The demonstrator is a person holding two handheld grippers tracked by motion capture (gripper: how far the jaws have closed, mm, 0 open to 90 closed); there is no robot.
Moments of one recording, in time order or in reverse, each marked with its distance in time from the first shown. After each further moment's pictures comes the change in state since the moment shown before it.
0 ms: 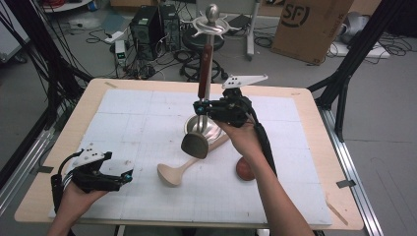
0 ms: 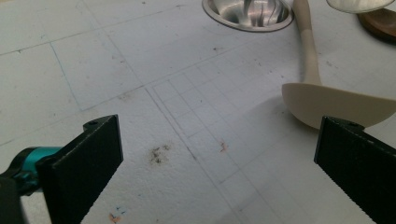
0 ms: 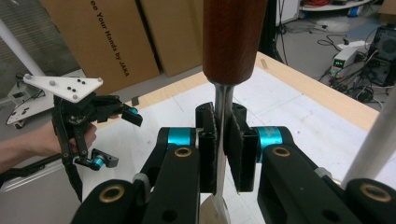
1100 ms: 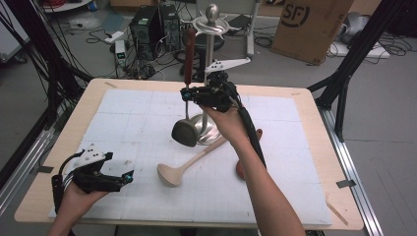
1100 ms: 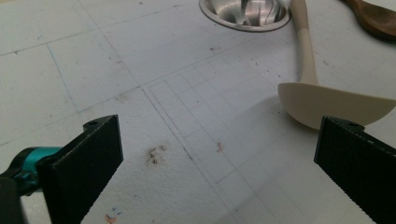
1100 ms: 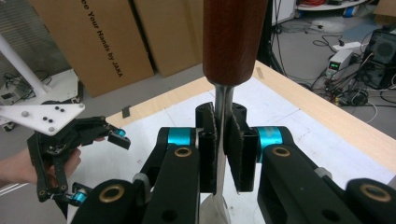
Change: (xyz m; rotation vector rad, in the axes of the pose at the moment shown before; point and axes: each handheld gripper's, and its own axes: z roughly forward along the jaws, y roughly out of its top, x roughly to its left) left arm -0.003 0.000 0.000 0.000 -0.002 0.004; right arm -0.006 0.033 0.032 0.016 -0.023 0.000
